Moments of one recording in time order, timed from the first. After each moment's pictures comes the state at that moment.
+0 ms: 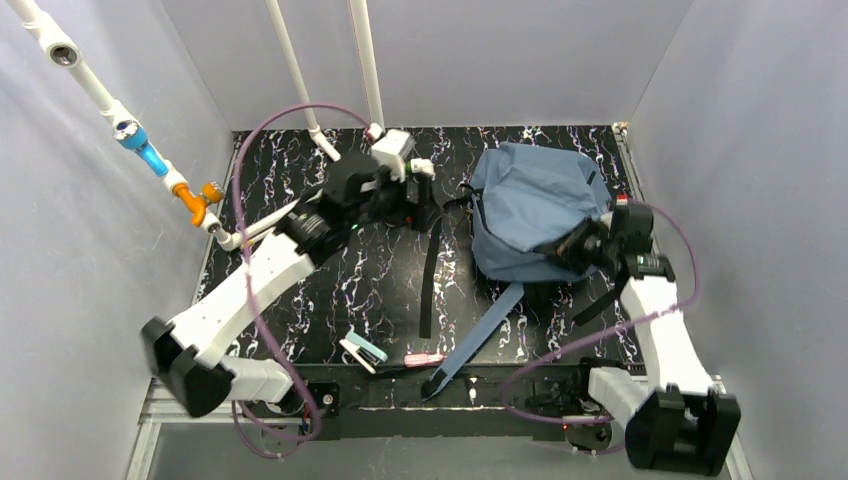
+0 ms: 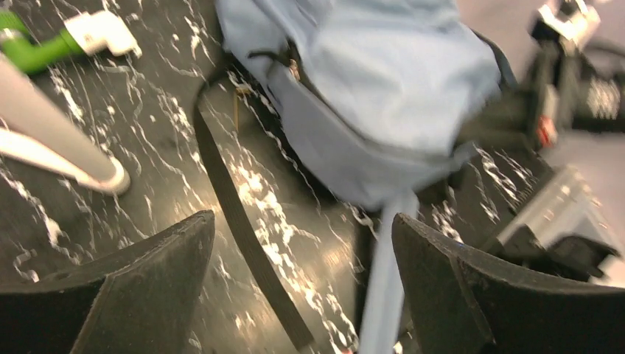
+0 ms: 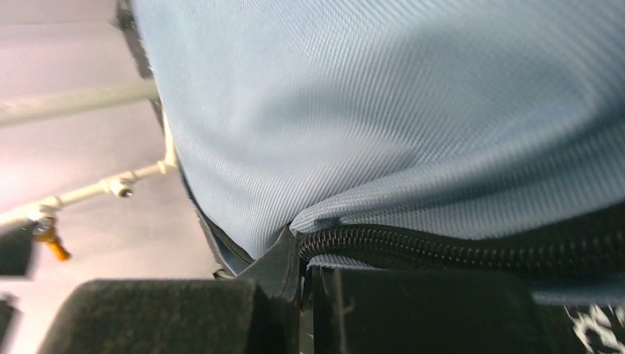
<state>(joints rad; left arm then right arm) -0.70 1.41 1.43 -0.44 0.02 -0.27 -0.06 0.87 0.66 -0.58 -0.52 0.80</state>
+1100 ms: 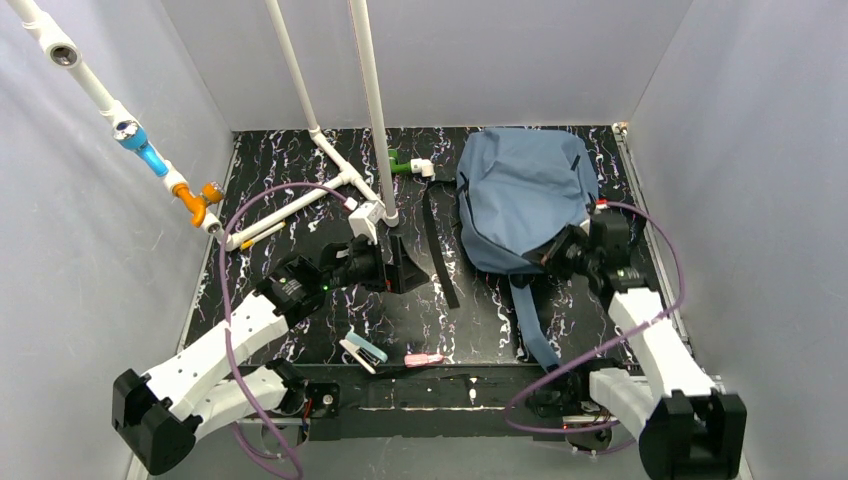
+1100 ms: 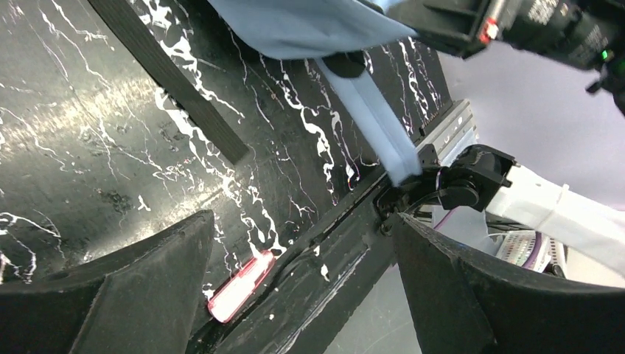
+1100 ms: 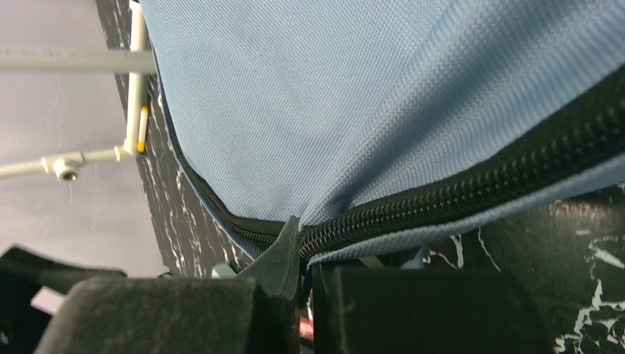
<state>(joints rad) -0.70 0.94 0.80 -0.35 0.28 -0.63 0.10 0.98 0.65 -0.35 -0.41 0.78</state>
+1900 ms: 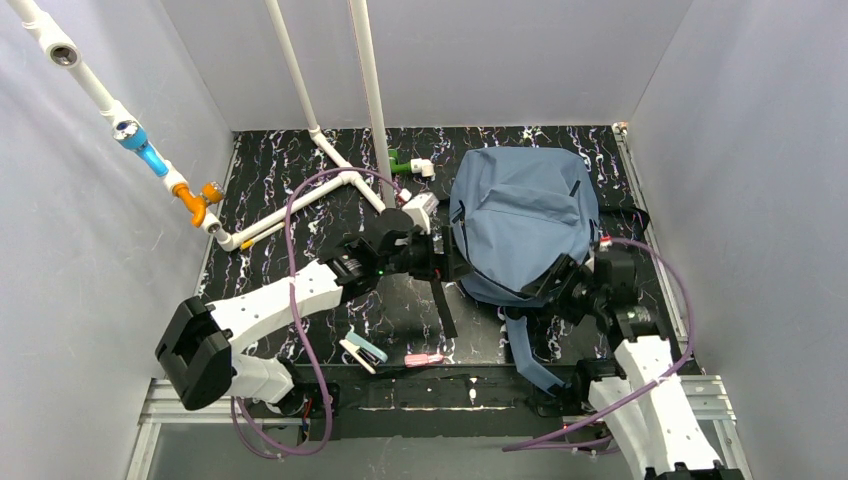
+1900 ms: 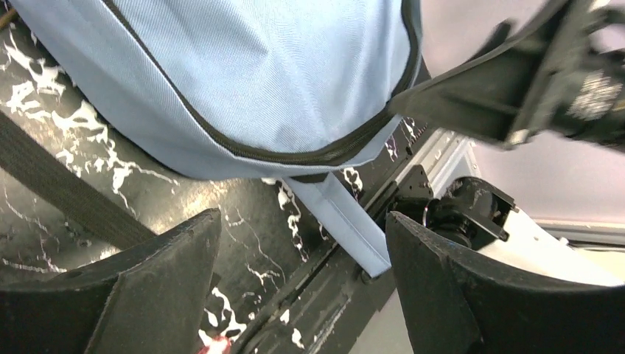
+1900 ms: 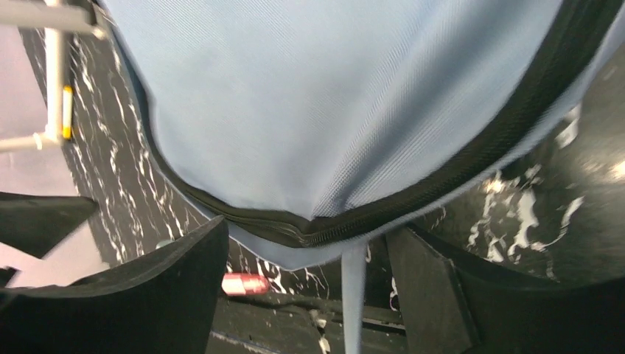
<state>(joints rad) -0.88 1.34 0.96 -0.11 0.17 -0.70 0.11 0.66 0.59 -0.72 -0.30 0.69</state>
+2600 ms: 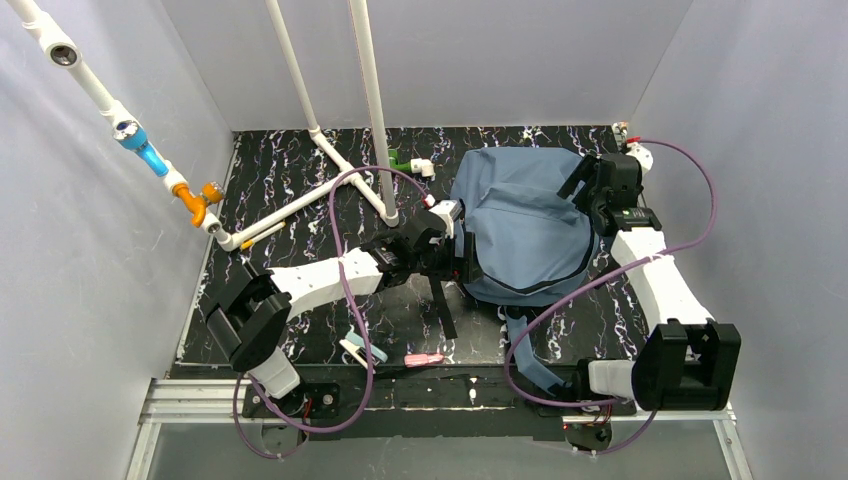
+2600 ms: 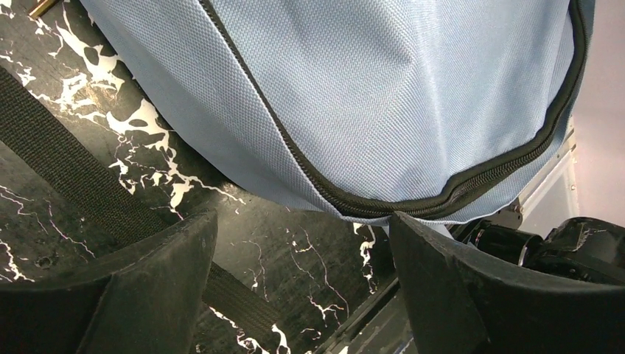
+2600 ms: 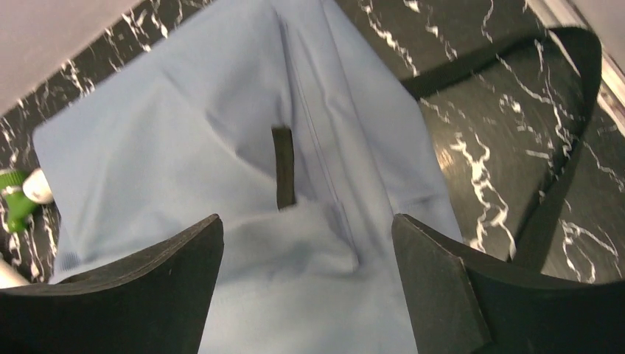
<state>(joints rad) -0.89 1.61 1.03 -0.09 0.09 -0.65 0.06 1.26 1.01 -0.35 0.20 0.52</state>
